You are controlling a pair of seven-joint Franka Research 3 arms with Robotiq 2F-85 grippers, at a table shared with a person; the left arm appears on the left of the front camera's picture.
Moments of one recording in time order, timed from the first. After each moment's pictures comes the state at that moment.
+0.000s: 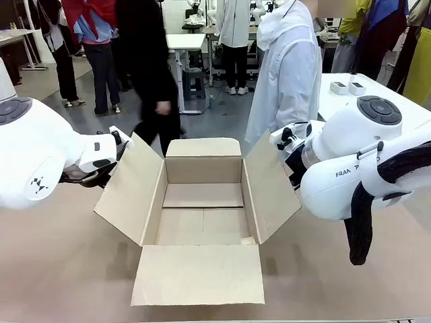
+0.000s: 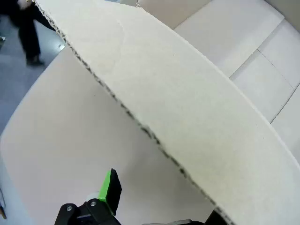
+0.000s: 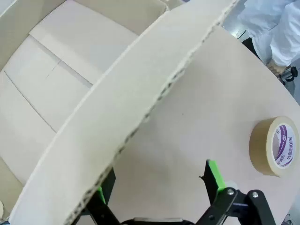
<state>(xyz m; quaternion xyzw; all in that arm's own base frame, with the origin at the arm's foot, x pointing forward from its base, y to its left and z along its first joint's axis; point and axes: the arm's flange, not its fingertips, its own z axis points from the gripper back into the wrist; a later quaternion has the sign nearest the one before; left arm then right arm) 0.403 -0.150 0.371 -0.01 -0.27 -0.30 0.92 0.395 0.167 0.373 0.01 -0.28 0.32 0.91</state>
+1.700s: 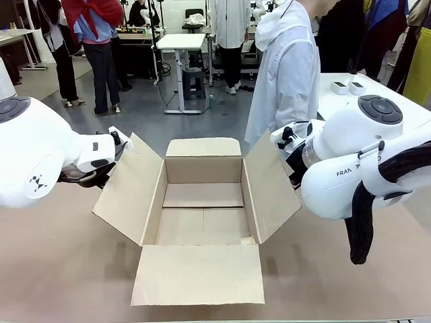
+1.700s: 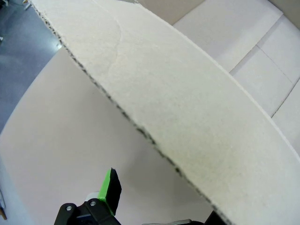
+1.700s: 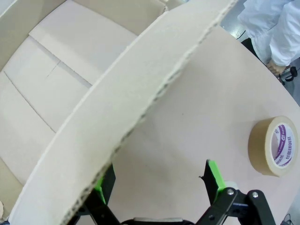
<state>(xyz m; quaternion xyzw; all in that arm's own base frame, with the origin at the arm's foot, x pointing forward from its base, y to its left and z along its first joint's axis) 0.404 -0.145 0.371 -0.01 -0.26 -0.30 0.92 0.396 0.164 0.377 0.01 -0.28 0.32 0.91</state>
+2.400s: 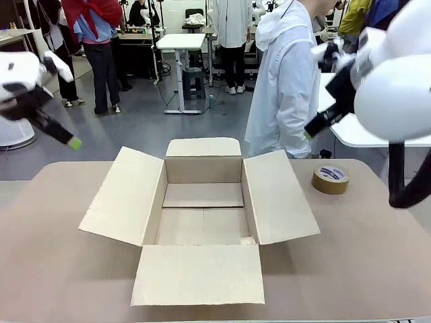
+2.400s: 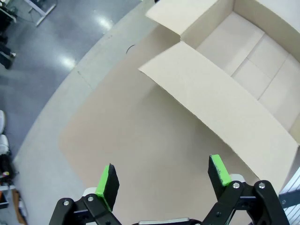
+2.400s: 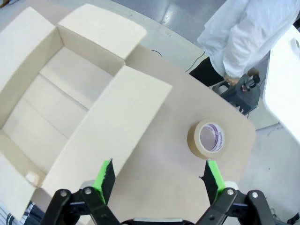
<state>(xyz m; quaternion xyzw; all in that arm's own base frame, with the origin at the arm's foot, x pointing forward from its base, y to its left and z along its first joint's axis) 0.385 -0.063 0.550 0.00 -0.29 -0.35 0.89 0.363 0.131 0.563 -0.02 -0.33 0.29 0.90</state>
